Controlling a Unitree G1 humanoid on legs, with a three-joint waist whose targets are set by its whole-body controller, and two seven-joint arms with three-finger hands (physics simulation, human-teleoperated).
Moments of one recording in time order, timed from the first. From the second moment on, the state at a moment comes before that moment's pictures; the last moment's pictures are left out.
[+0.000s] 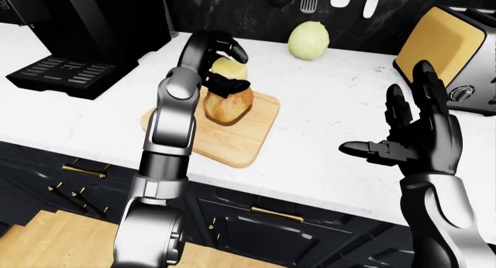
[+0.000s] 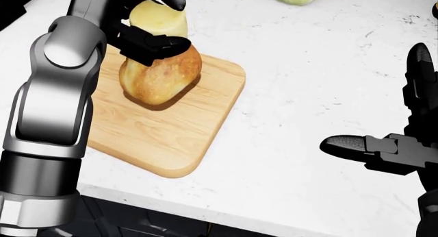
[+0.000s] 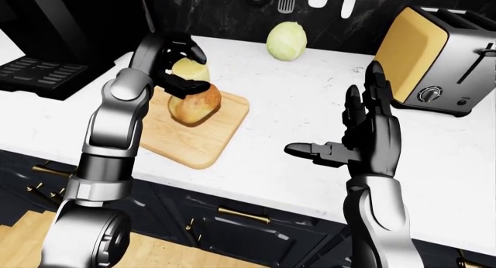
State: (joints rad) left arm -1.01 0.16 0.03 0.32 0.28 0.48 -0.20; right arm -0.17 -0.17 -0.31 -0.71 0.32 0.59 -0.13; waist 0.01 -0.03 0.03
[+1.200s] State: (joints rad) left arm -0.81 0.27 0.14 -0.53 0.17 0.96 -0.29; right arm -0.25 -0.23 -0.35 -0.79 0.38 0.71 -0.18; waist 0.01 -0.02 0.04
